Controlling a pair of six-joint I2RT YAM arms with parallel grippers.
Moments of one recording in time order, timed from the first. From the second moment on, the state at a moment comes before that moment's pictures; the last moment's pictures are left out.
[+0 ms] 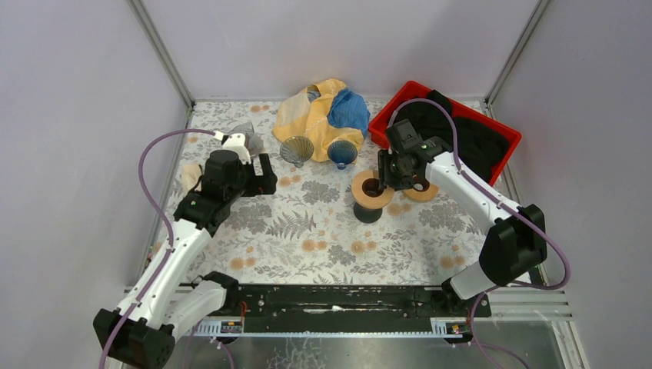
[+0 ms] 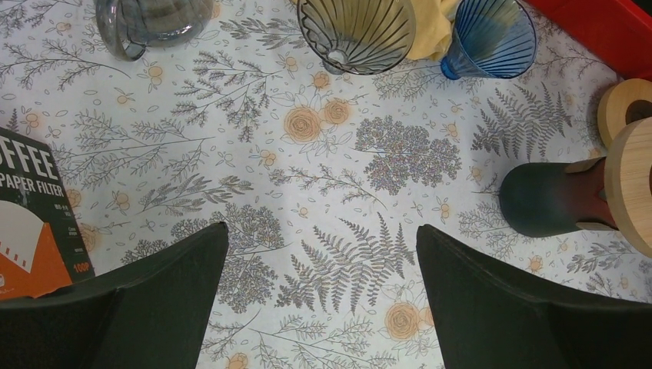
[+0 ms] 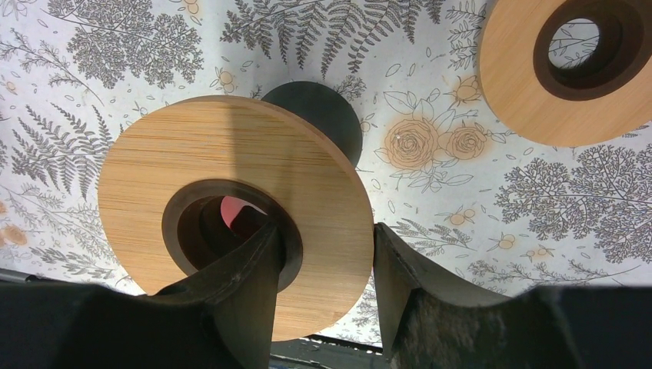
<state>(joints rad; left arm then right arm) -0.31 0.92 0.89 -0.52 -0.06 -0.30 0.49 1.53 1.29 -0.89 0.01 0.45</state>
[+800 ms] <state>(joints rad) -0.31 0.93 0.89 -0.51 -0.05 -0.30 0.50 1.53 1.29 -0.88 0.04 0.45</state>
